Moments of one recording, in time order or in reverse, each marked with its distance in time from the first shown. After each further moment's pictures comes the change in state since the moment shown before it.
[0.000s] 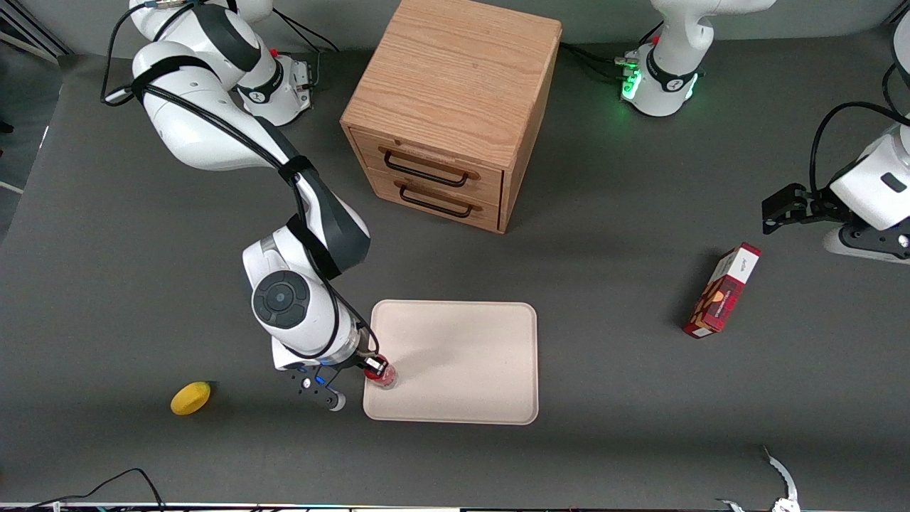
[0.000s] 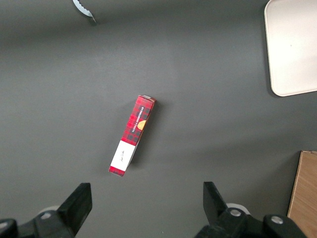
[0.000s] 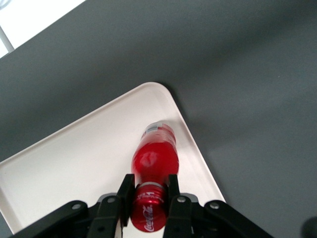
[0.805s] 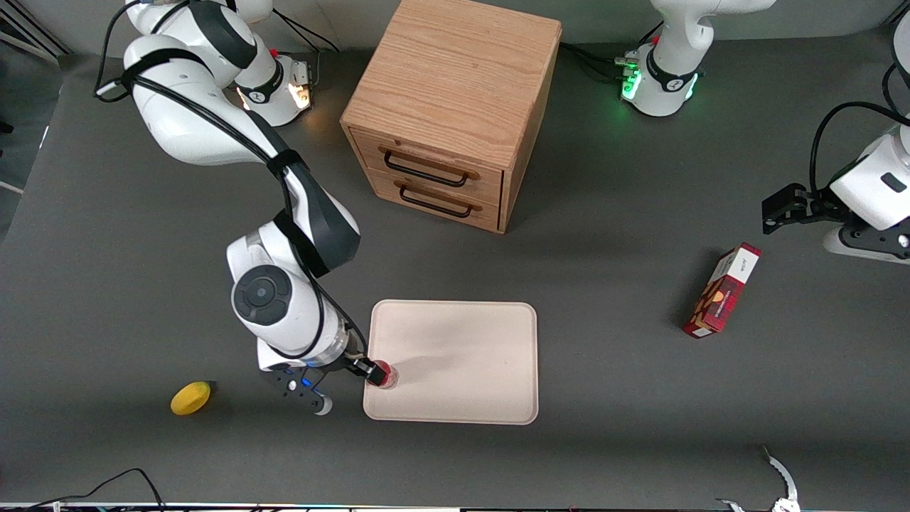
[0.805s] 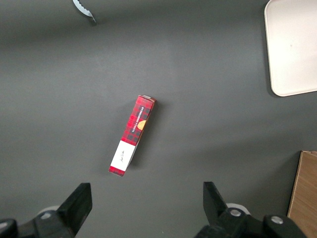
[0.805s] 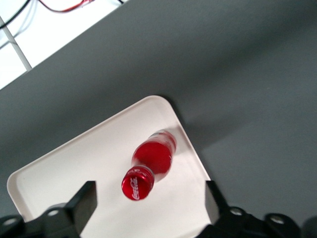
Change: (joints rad) arm -0.017 -0.043 0.004 0.031 -0.003 -0.047 -0.003
